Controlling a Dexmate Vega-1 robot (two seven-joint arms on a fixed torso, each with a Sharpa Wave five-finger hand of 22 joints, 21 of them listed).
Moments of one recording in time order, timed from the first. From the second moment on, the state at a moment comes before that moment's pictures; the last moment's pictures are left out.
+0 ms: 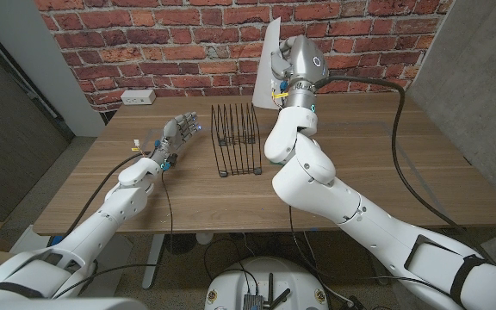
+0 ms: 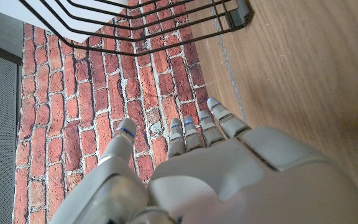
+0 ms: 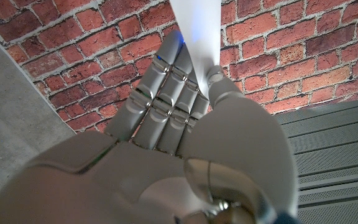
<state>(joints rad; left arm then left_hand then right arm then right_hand) 0.79 0.55 0.33 -1.13 -0.74 -0.31 -0.26 0.04 0.09 0.70 -0.15 0.16 0.19 -0.04 0.18 0.17 0.14 -0.04 0.19 0.18 0.13 -0.04 0.17 0.16 0.23 -0.04 0.19 0.17 -0.63 -0.30 -0.95 -2.27 -0.63 -1.18 -0.61 1.00 0.10 0.40 -0.17 0.19 0.95 -0.05 0.44 0.22 1.10 -0.14 0.28 0.44 1.16 -0.22 0.41 0.46 1.12 -0.19 0.46 0.20</state>
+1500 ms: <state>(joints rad) 0.79 0.55 0.33 -1.12 -0.73 -0.32 -0.26 0.04 0.09 0.70 -0.15 0.16 0.19 -0.04 0.18 0.17 0.14 -0.04 0.19 0.18 0.13 -0.04 0.17 0.16 0.23 -0.04 0.19 0.17 -0.62 -0.29 -0.94 -2.27 -0.67 -1.11 -0.56 1.00 0.10 0.41 -0.17 0.19 0.95 -0.05 0.43 0.22 1.10 -0.14 0.28 0.44 1.16 -0.21 0.40 0.47 1.11 -0.19 0.49 0.20</state>
